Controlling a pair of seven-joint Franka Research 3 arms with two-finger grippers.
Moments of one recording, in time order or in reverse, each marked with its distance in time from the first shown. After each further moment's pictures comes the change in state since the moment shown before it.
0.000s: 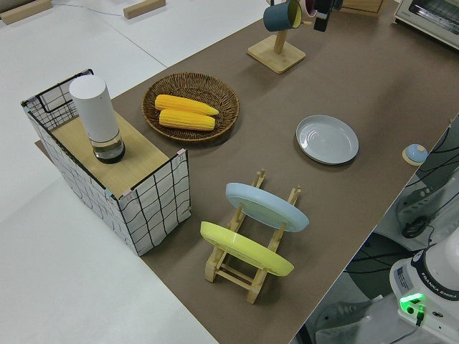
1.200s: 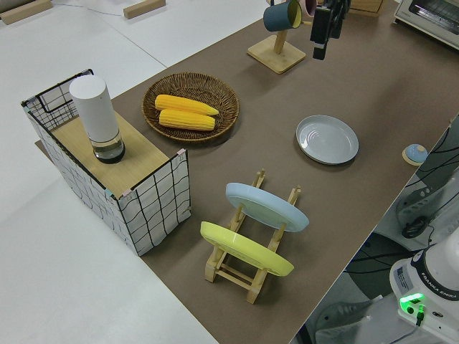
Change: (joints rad) left arm -0.015 -0.012 -0.006 -0.170 -0.001 0.050 -0.001; right arm 0.000 0.000 0.000 0.000 0.000 0.000 0.000
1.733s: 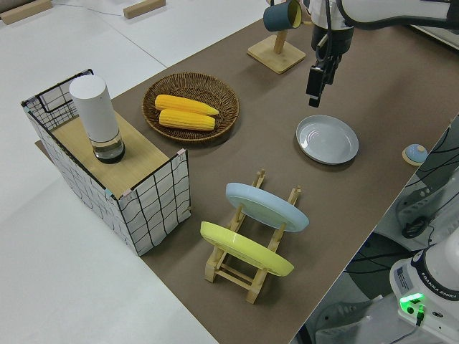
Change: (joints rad) left arm -0.001 -0.123 -0.001 -0.426 -0.019 0.313 0.000; right arm 0.000 0.000 0.000 0.000 0.000 0.000 0.000
